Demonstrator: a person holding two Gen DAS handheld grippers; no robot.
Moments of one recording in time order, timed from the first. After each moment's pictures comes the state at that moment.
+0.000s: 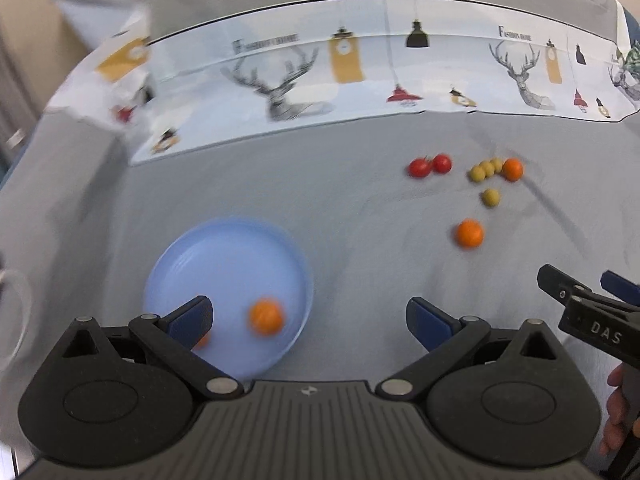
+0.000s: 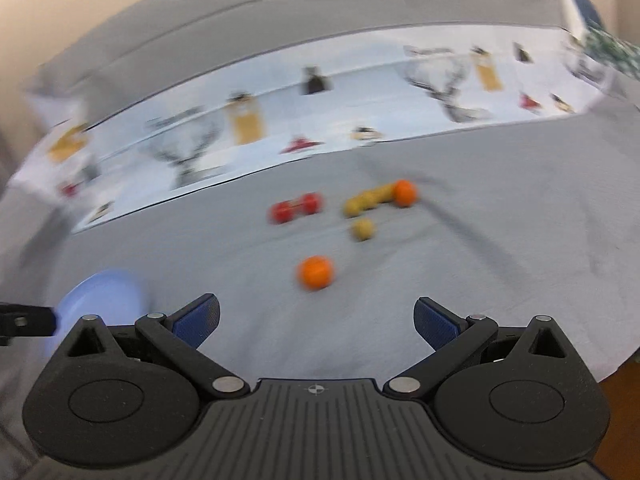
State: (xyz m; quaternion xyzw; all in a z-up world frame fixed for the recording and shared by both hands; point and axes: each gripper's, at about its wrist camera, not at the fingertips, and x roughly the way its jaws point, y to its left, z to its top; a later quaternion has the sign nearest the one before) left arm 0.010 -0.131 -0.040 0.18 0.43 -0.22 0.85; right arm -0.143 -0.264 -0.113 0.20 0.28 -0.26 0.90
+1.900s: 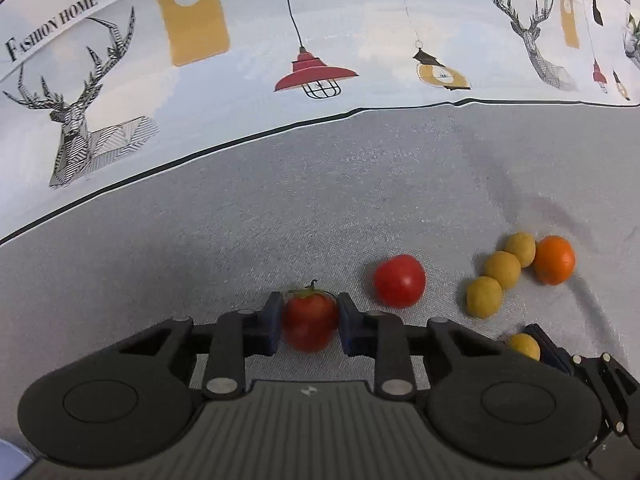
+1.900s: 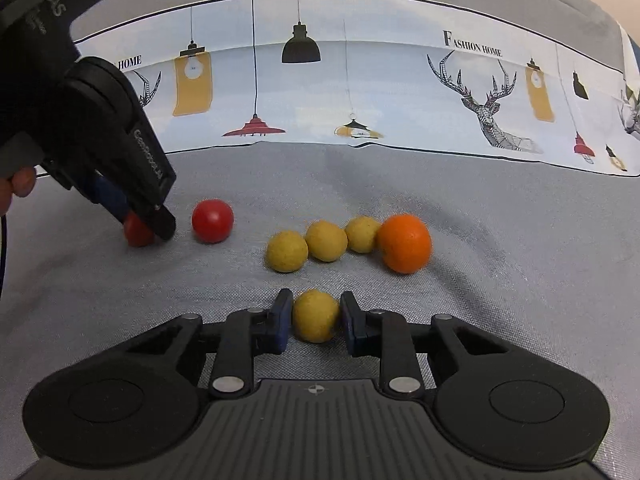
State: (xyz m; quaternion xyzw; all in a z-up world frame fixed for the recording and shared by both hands) left arm 0.188 -0.374 -0.193 0.20 0.49 -0.29 0.80; right arm 0.004 -0.396 -0.235 0.08 0.28 -0.25 0.92
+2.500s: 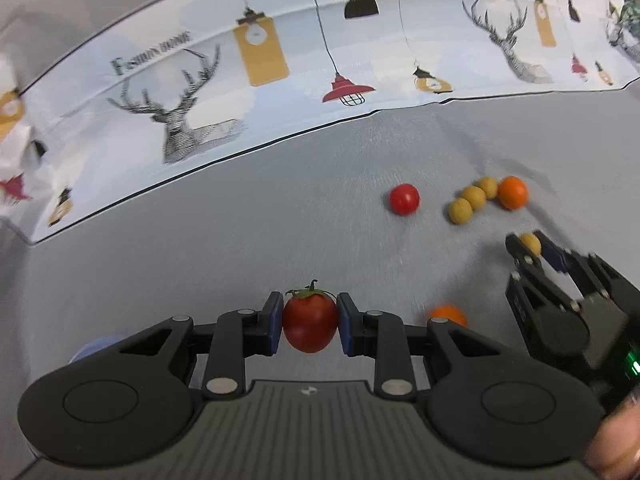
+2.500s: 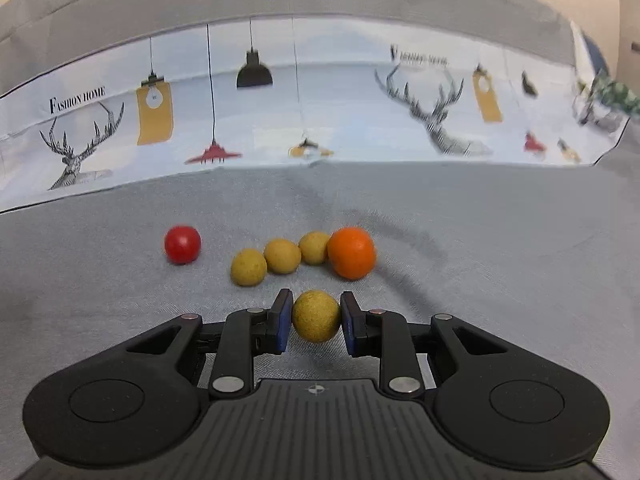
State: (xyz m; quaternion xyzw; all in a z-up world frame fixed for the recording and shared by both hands) left arm 0.091 -0.278 -0.101 0.23 0.45 -0.26 0.82; right arm -0.023 -0.381 -0.214 0.09 0.25 -0.32 0.91
